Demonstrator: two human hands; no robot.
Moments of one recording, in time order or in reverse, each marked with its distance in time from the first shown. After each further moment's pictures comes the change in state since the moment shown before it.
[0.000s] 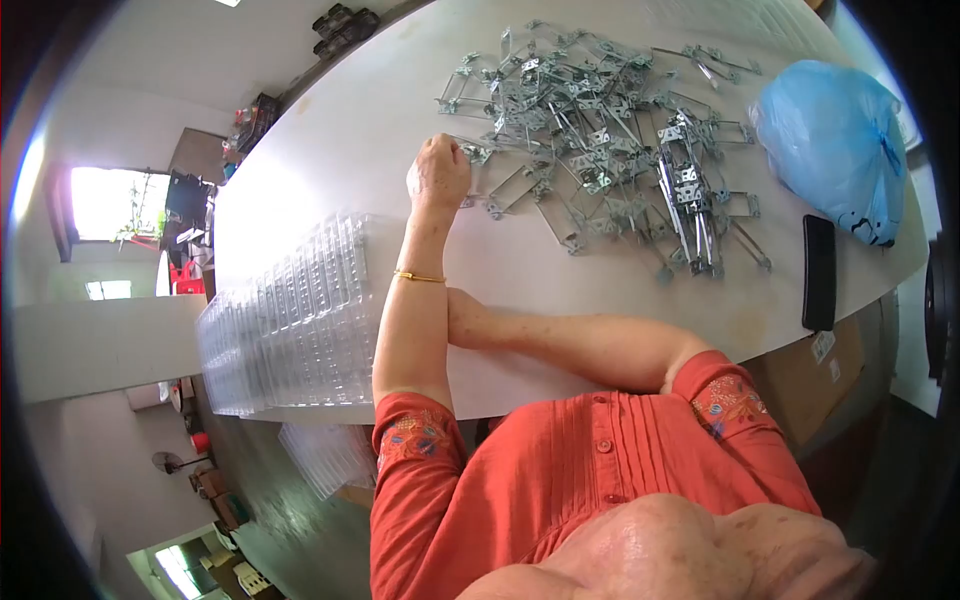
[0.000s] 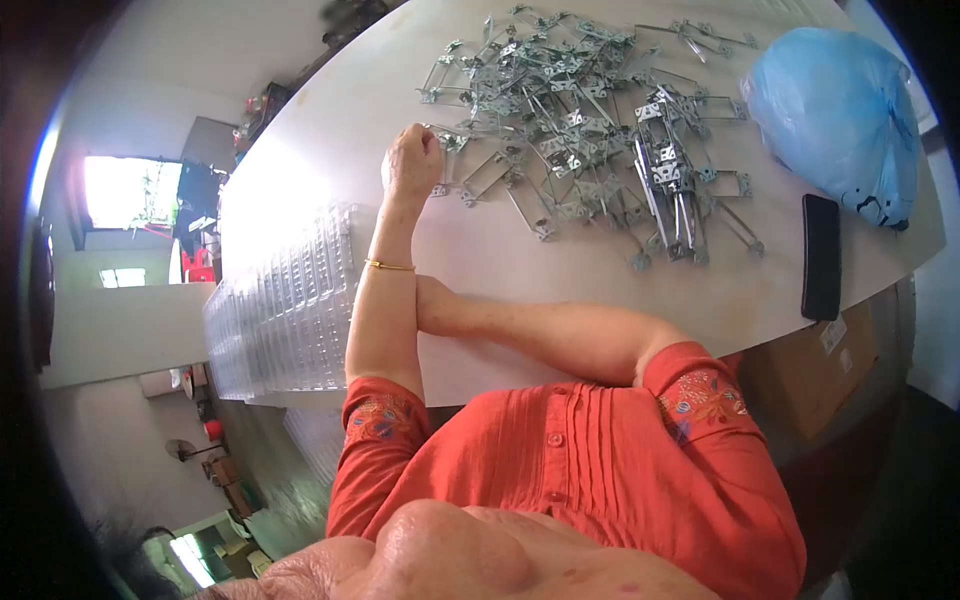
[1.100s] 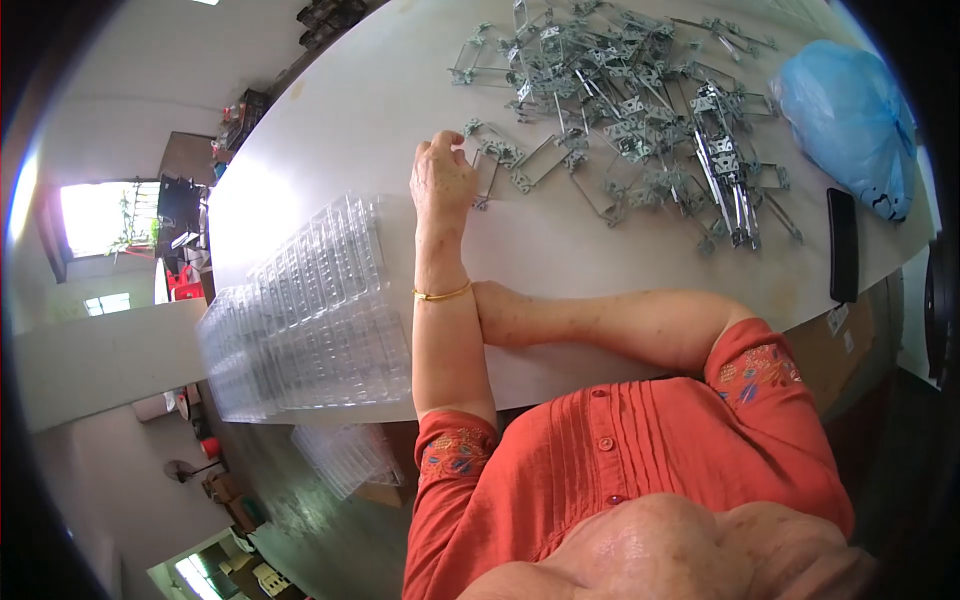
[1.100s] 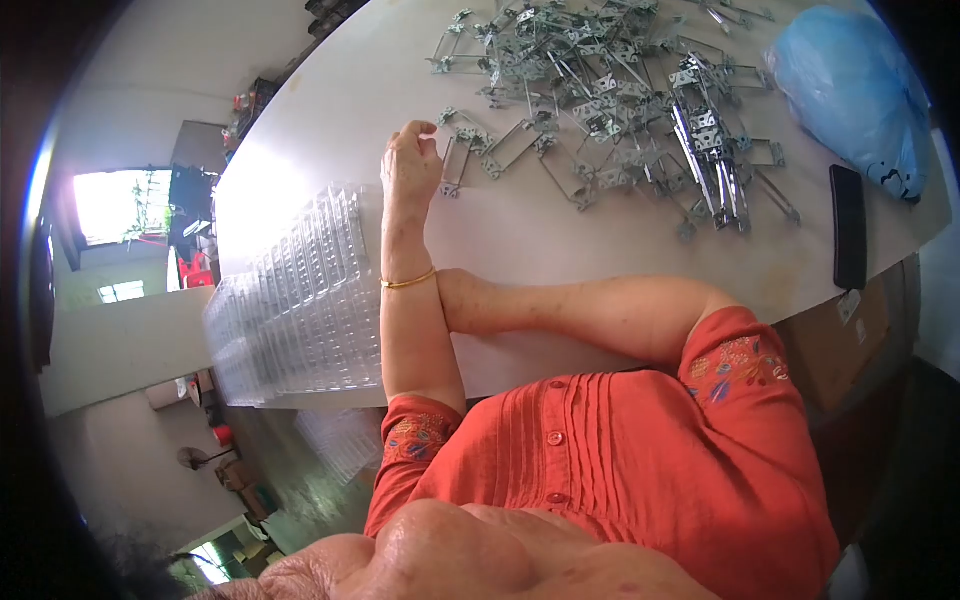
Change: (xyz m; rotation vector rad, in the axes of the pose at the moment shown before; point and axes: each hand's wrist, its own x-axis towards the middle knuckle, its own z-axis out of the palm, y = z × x) left_hand -0.038 -0.025 -0.025 -0.108 -0.043 -0.089; right_hand -0.007 -0.008 0.003 -0.259 -0.130 -0.006
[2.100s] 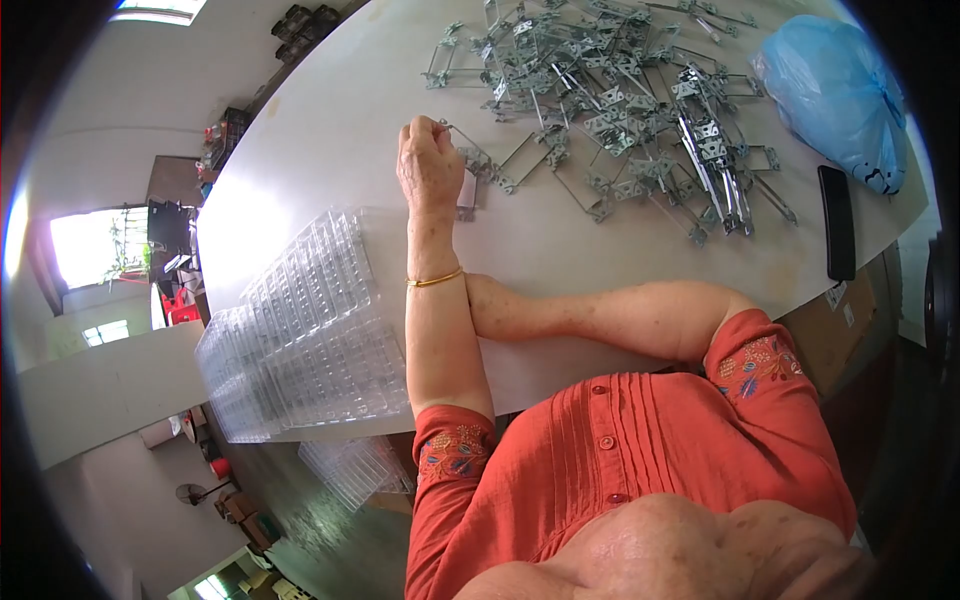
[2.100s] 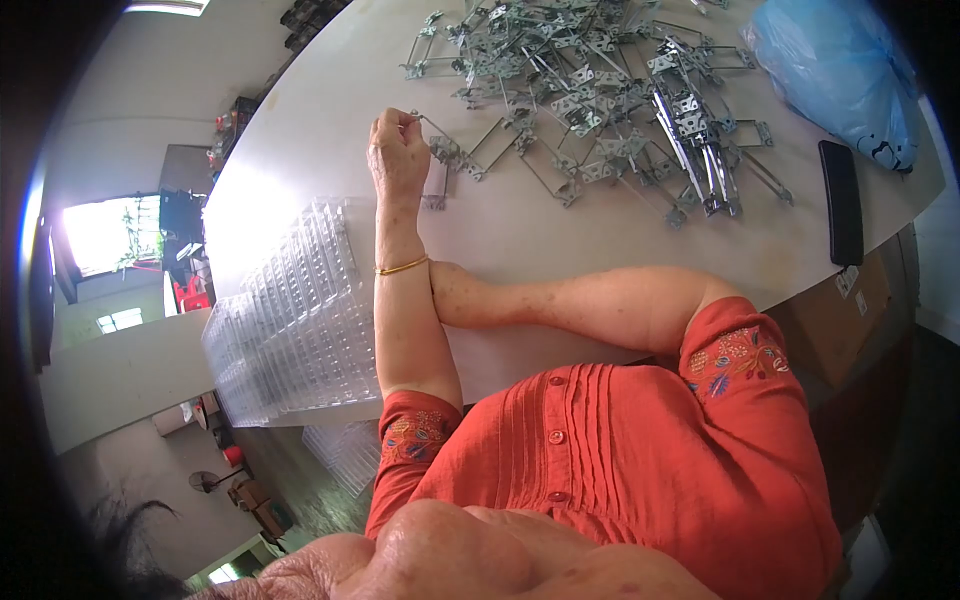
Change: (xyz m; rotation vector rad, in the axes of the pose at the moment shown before) left_hand 0.023 0.001 0.027 -0.149 0.198 0.149; right_hand 0.007 0.010 -0.002 0.158 0.169 0.083
